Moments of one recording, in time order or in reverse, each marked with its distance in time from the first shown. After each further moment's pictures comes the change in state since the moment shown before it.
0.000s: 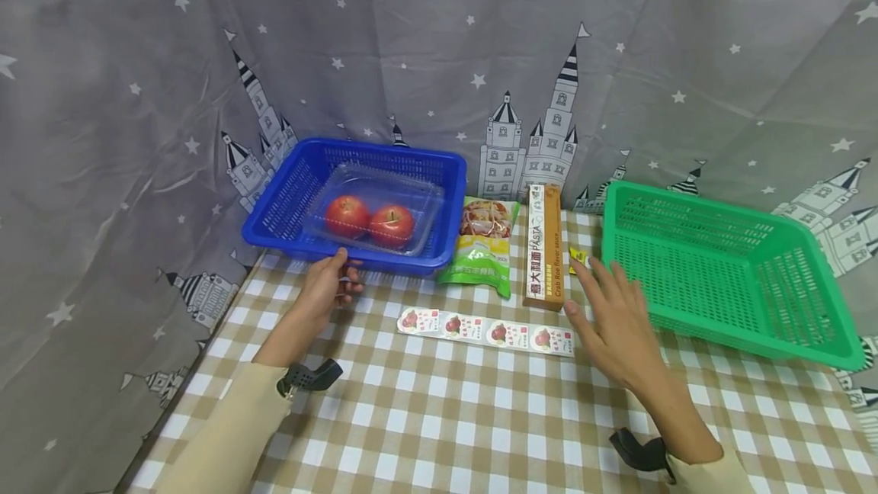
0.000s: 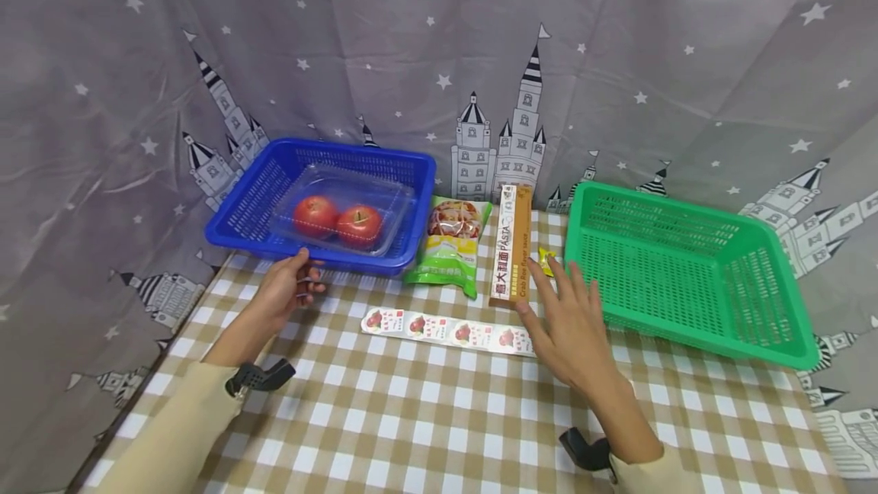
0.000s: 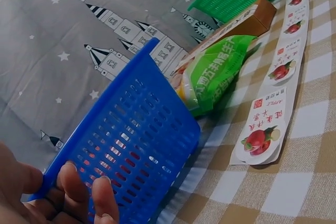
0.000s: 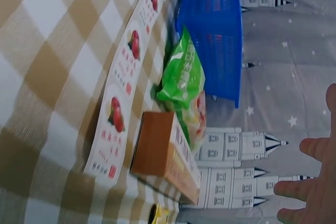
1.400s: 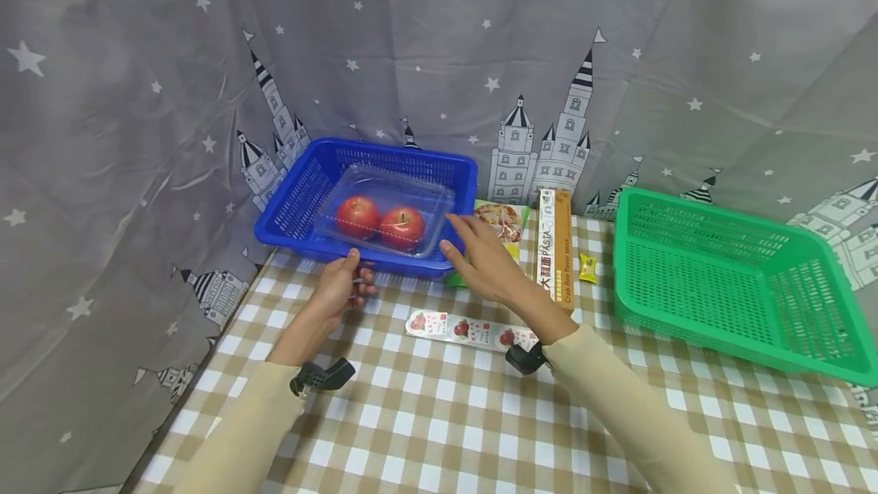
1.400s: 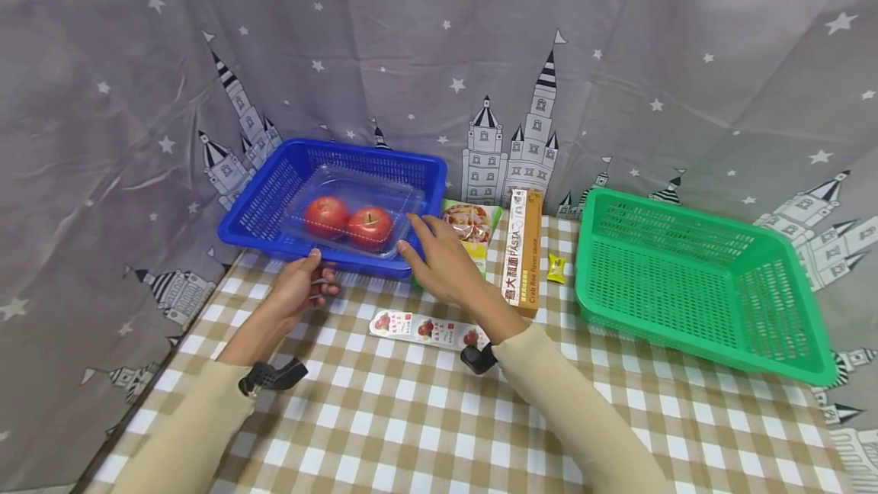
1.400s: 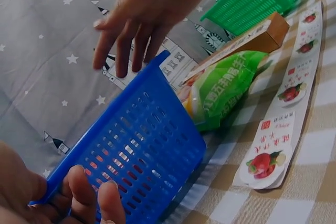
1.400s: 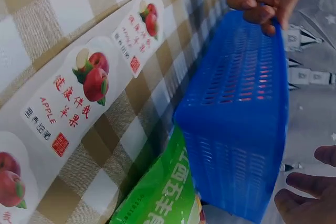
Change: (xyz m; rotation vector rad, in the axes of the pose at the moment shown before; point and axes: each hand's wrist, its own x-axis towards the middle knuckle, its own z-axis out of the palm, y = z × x) left_hand 0.001 -0.001 0.004 -0.032 0.005 -0.028; right_hand 0.140 -0.103 0.078 0.277 -0.184 -0.247
